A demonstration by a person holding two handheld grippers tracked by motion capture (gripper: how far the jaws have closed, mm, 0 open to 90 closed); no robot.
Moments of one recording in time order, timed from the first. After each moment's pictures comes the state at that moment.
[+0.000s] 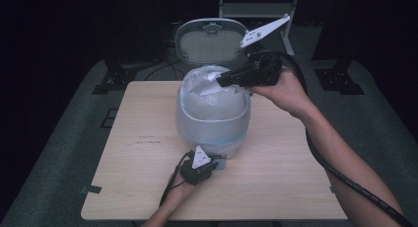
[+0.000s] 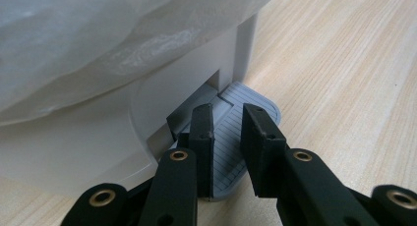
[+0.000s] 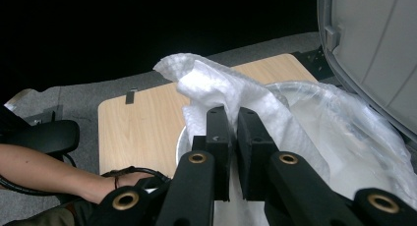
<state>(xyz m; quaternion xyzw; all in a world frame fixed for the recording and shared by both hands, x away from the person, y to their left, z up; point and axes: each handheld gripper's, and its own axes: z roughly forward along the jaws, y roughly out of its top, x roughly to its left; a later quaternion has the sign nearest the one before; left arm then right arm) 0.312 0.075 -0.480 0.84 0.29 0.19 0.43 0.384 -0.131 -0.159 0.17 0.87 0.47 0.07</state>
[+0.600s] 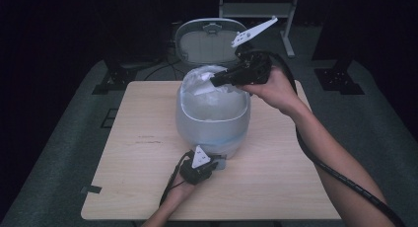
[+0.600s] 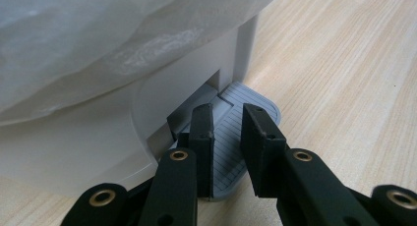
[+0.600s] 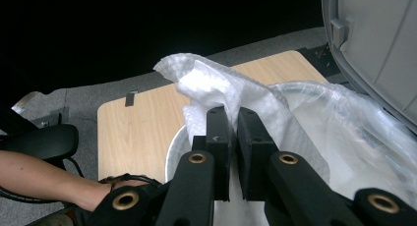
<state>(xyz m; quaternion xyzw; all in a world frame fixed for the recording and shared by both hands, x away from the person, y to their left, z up) 0.313 0.075 -0.480 0.84 0.29 0.18 0.43 0.403 -0.118 -0.172 0.17 0.87 0.47 0.05</state>
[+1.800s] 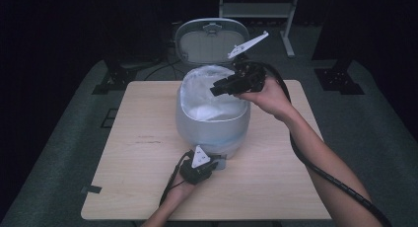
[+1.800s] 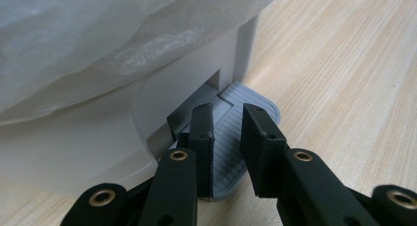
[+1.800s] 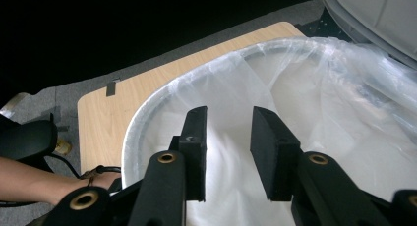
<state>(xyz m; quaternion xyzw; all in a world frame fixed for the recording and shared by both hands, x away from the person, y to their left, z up) 0.313 0.076 -0.480 0.84 0.29 0.18 0.43 0.423 -0.116 -0.212 0.22 0.87 0.44 0.04</state>
